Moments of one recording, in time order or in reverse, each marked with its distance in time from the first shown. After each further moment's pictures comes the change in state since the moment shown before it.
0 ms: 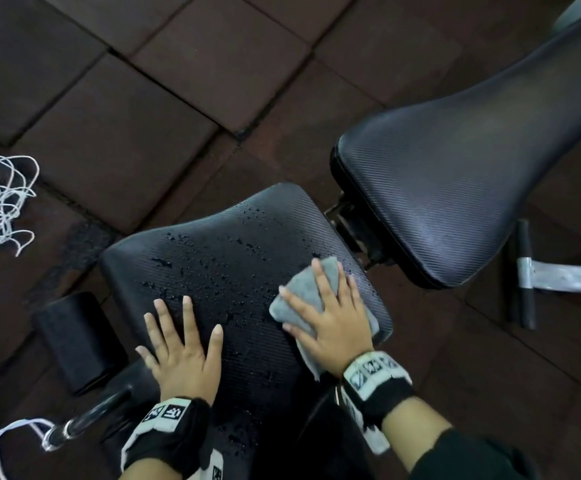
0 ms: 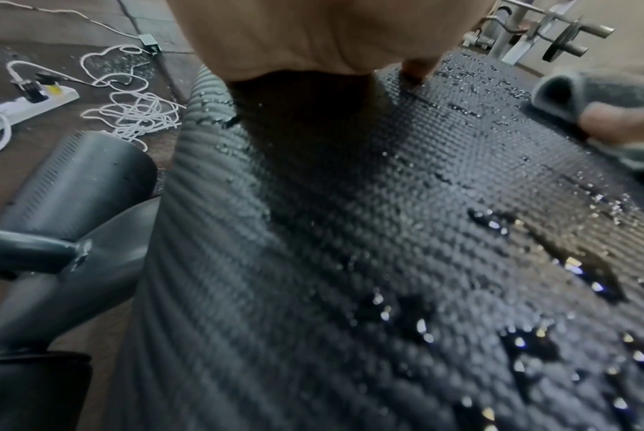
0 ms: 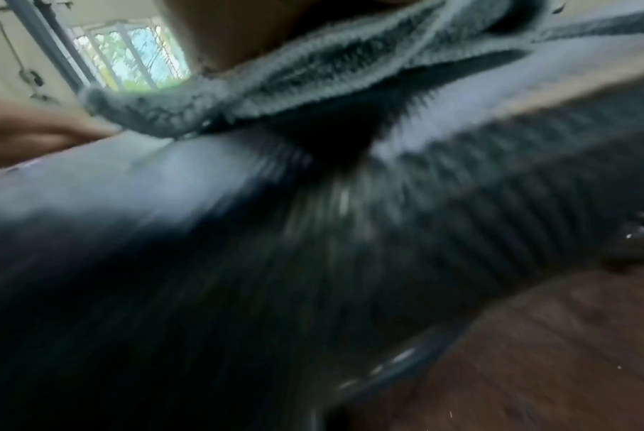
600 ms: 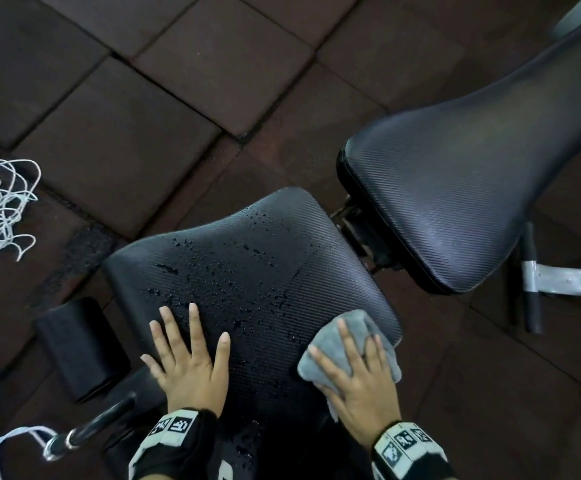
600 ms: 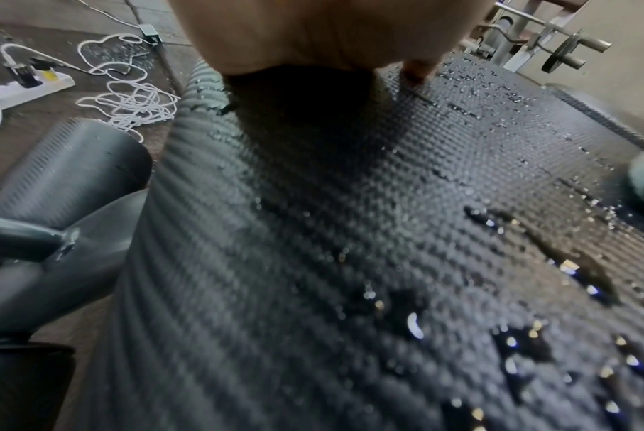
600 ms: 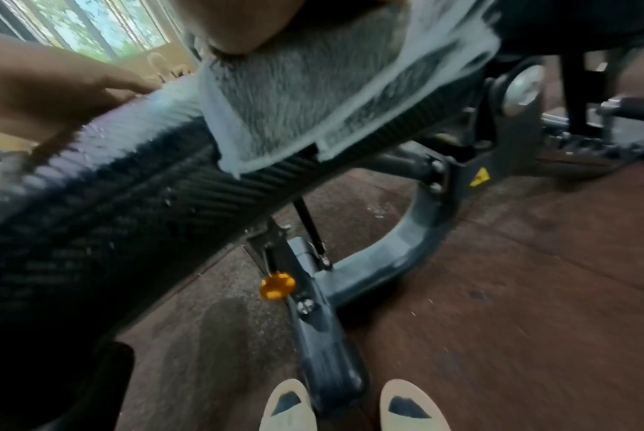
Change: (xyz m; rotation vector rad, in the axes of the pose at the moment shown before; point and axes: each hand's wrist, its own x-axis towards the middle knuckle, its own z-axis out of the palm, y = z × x) left_hand 0.000 -0.003 0.008 -0.028 0.073 0.023; right_hand -0.079 -0.002 0.020 0.061 0.009 -0.009
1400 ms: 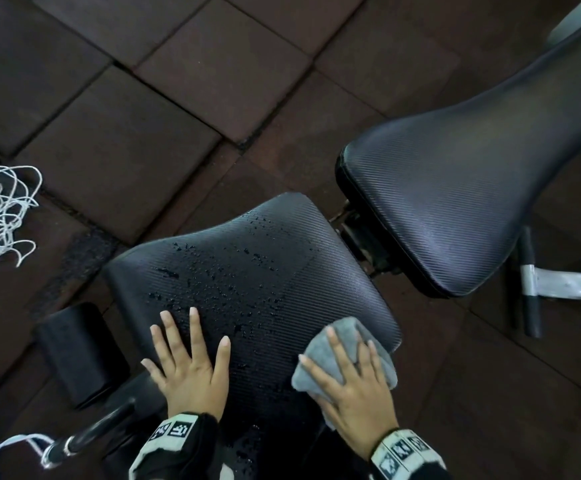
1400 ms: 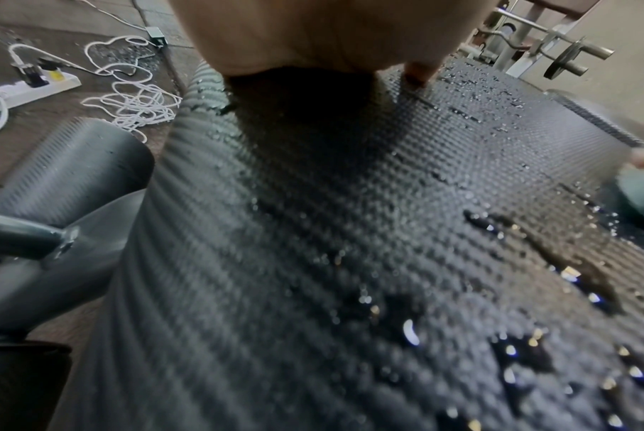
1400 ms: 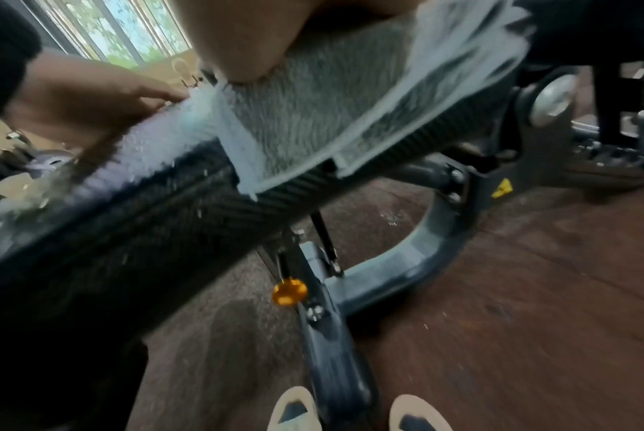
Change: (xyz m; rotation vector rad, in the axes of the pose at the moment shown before) left_hand 0.000 -0.002 0.000 -0.009 0.004 -0.005; right_hand -0.001 -0.010 -0.002 -0.039 -0.054 -0.017
